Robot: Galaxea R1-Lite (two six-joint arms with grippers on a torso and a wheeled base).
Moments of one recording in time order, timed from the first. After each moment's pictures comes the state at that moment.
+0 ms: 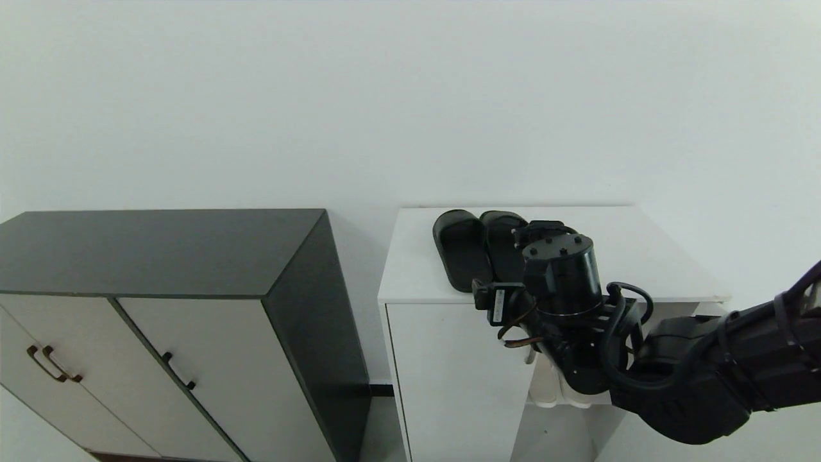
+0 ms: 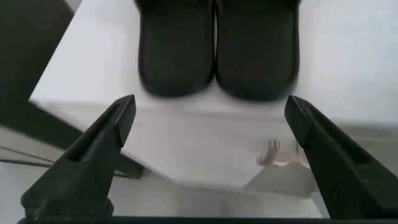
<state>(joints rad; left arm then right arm) 0.00 0.00 0.00 0.00 -0.05 0.03 0.81 1.91 -0.99 -0.59 -0.63 0.34</state>
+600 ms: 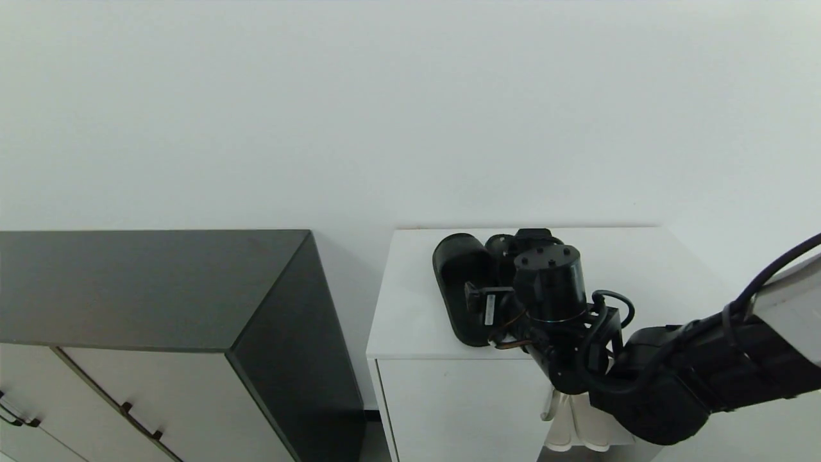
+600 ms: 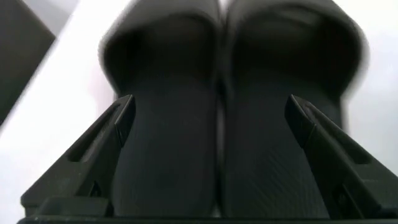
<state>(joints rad) 0.00 0.00 0.00 0.00 -0.05 0.03 0.80 1.99 -0.99 -0.73 -0.60 0.28</state>
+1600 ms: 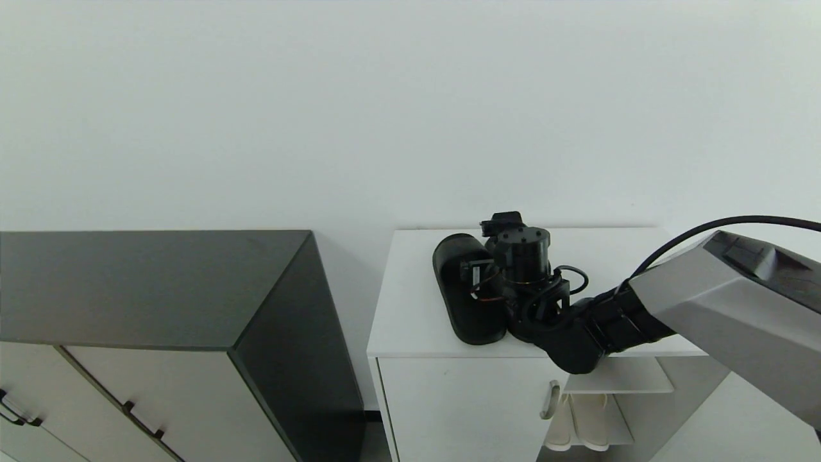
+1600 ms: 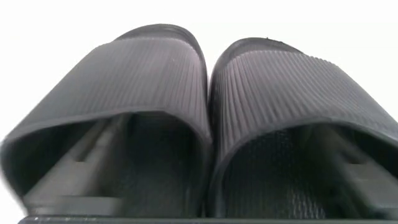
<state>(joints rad) 0.00 0.00 0.00 0.00 -0.05 0.03 0.67 2.26 -1.32 -0.79 -0.53 0.09</state>
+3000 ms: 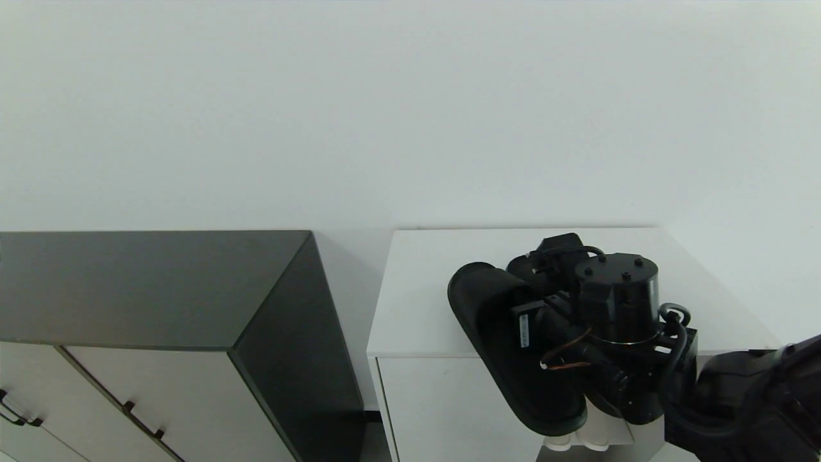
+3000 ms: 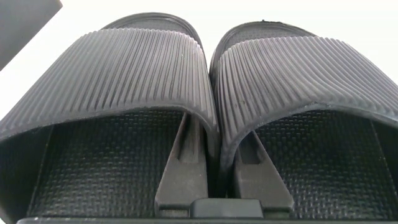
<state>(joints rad) 0.00 0.00 0.00 0.00 -0.05 0.03 0.79 1.82 -0.77 -0.79 -0.52 0.10</state>
